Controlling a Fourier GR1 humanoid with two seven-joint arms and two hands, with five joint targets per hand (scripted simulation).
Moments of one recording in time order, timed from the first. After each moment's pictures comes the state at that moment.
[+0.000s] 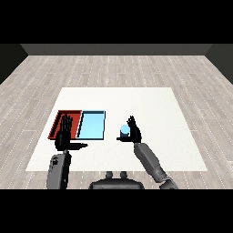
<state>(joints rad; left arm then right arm) -0.01 0.07 0.11 -1.65 0.14 -0.14 -0.38 -0.36 0.00 0.32 -0.97 -0.53 -0.14 -0.48</state>
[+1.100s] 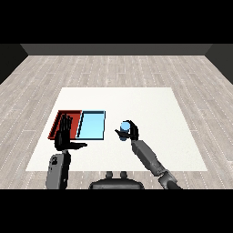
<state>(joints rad) -0.01 0.07 0.12 -1.66 0.16 -0.14 -0.35 -0.49 0.00 0.40 -0.78 -0.55 -0.44 -0.51</state>
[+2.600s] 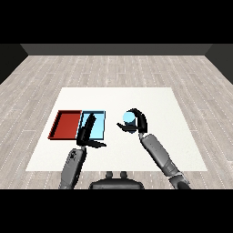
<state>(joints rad) -0.11 0.00 -0.13 -1.55 0.04 -0.05 -0.23 -0.46 -0.18 0.40 -1.35 -0.15 -0.52 -0.10</state>
